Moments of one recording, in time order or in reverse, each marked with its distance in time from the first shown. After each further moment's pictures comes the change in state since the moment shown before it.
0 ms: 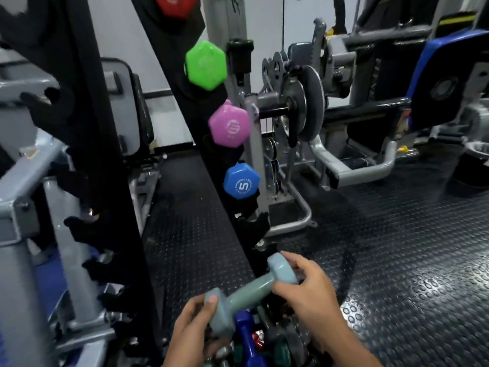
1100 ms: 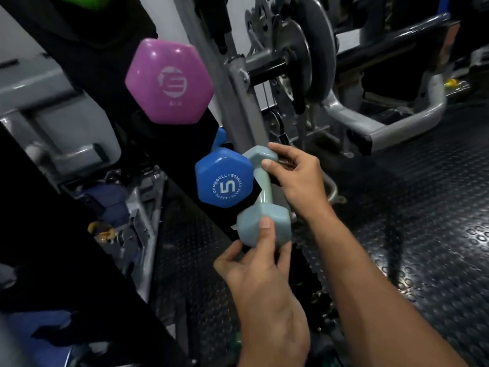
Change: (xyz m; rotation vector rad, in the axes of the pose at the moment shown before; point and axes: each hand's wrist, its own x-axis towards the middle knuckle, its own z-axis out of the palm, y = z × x) left_hand 0.050 0.067 0.183 -0.485 0.251 0.214; right_hand 0.242 -0.041 0.045 0.499 0.150 -0.291
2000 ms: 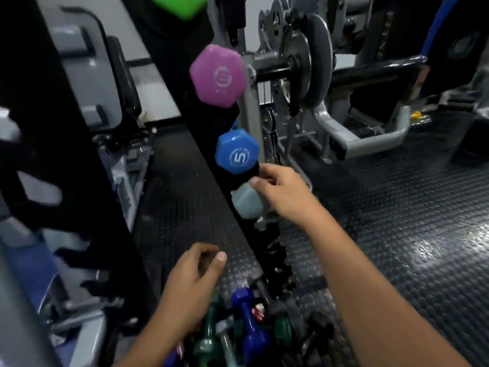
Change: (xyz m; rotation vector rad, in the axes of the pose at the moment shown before) left_hand 0.027 0.061 -0.155 1.293 -0.480 0.344; right_hand -0.089 -0.072 -0.015 -0.564 -0.370 0.067
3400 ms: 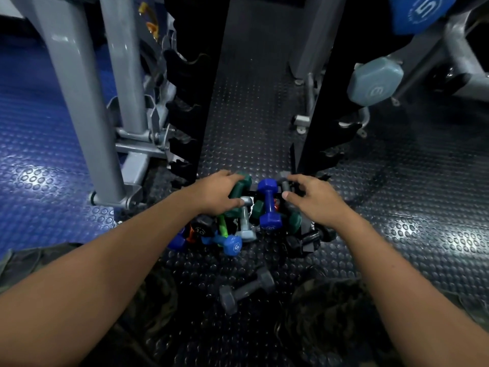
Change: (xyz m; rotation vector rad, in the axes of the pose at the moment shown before) left_hand -0.047 -0.177 -0.019 0.499 -0.491 -0.030; right_hand -0.167 0.062 0.119 -0.521 -0.600 0.184
